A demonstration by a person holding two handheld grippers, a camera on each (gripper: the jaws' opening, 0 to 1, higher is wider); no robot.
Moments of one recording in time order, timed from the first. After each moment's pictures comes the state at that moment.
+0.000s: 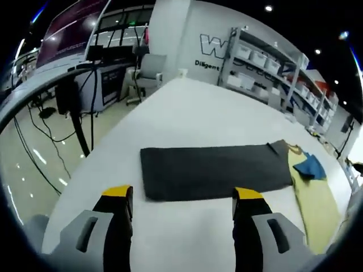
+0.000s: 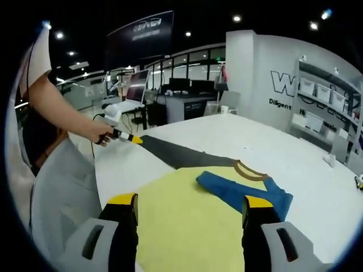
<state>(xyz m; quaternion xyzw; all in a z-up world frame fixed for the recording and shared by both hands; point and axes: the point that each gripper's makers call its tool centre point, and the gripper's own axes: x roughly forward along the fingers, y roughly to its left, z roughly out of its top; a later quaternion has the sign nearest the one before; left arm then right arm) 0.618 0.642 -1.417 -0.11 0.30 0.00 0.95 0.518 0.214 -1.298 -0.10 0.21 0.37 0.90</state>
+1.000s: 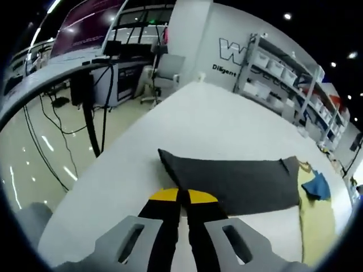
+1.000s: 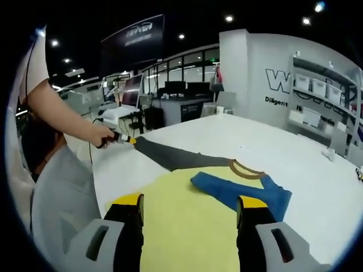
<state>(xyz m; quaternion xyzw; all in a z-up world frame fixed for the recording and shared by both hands) 0.626 0.650 -1.386 -0.15 0.27 0.05 0.95 0.527 0.201 -1.300 -0.08 0.21 0.36 0.91</state>
